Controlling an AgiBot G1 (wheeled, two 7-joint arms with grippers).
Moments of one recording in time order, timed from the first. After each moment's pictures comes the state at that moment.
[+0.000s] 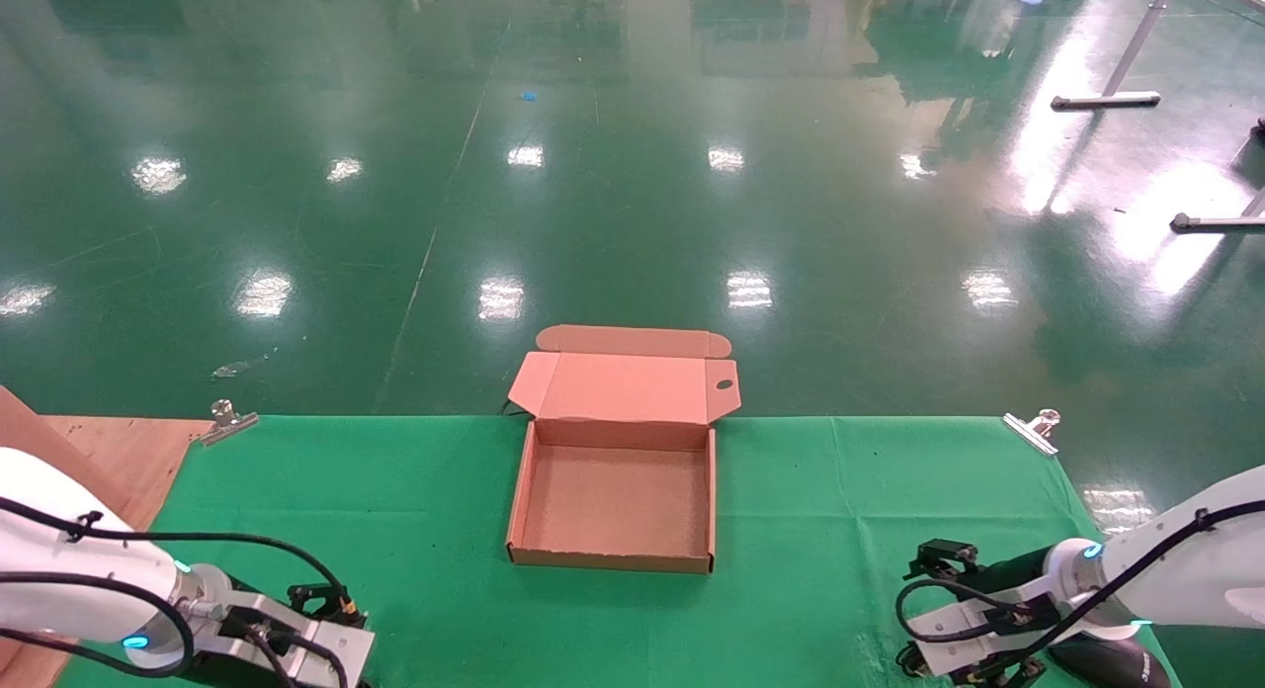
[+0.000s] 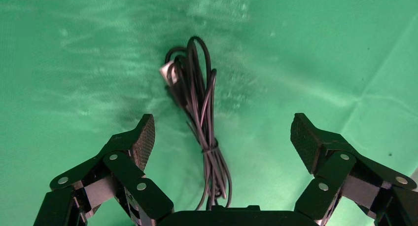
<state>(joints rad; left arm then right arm) -1.46 1.03 0.84 -0.61 2.02 1.26 0.25 1.50 -1.10 -0.75 0.34 -1.99 -1.04 -0.71</state>
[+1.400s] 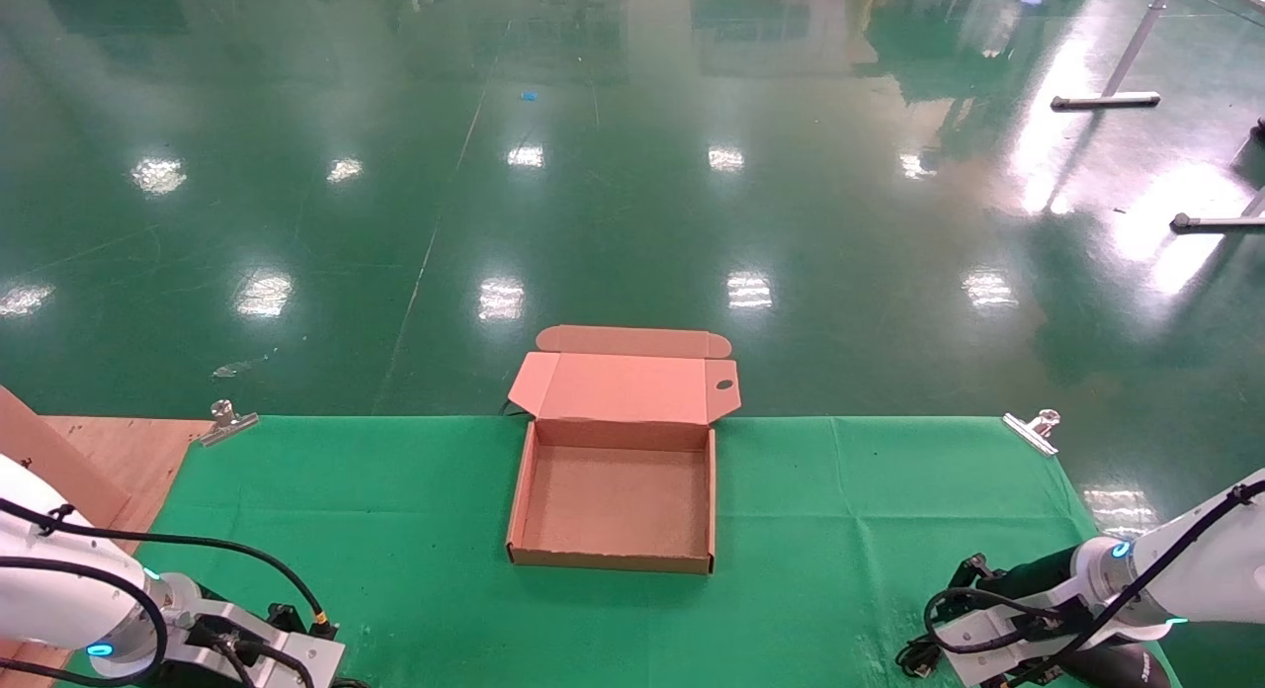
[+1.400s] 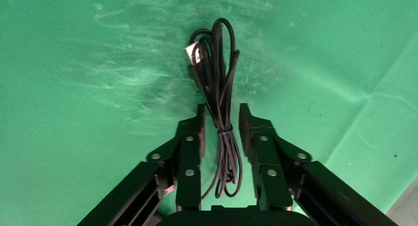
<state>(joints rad) -1.50 1.04 0.84 -0.46 2.02 1.25 0.36 1.60 -1.15 -0.73 0.04 -1.95 -1.04 -0.98</state>
